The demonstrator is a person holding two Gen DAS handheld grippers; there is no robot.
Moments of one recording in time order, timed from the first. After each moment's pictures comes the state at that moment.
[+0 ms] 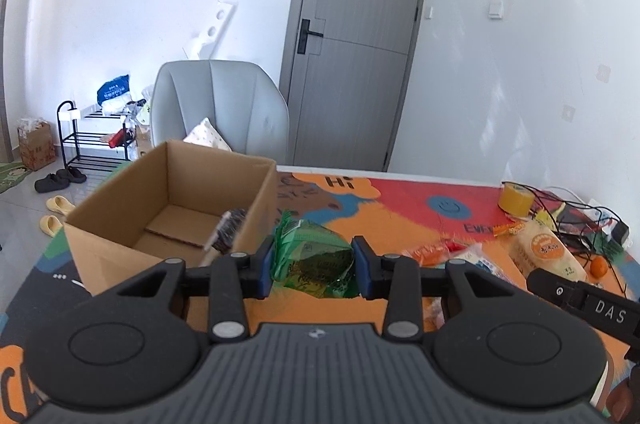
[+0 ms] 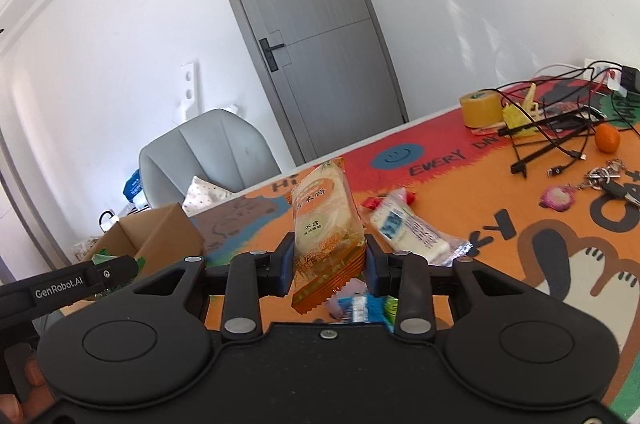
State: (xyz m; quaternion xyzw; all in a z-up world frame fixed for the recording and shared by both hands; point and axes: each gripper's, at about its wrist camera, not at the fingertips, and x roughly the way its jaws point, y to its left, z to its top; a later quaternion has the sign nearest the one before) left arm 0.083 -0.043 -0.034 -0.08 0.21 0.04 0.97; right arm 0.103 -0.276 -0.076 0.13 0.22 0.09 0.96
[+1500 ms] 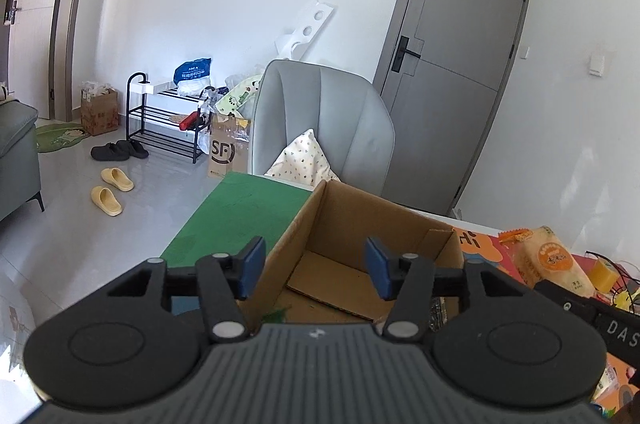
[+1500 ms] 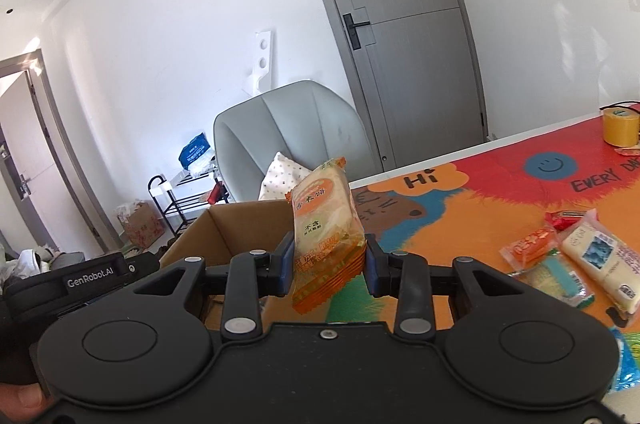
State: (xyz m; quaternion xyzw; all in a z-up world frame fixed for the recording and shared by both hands) left arm 0.116 0.107 -0.030 -0.16 0.21 0.14 0.96; right arm 0.163 -0.112 -0.067 0.08 0.24 0.18 0.95
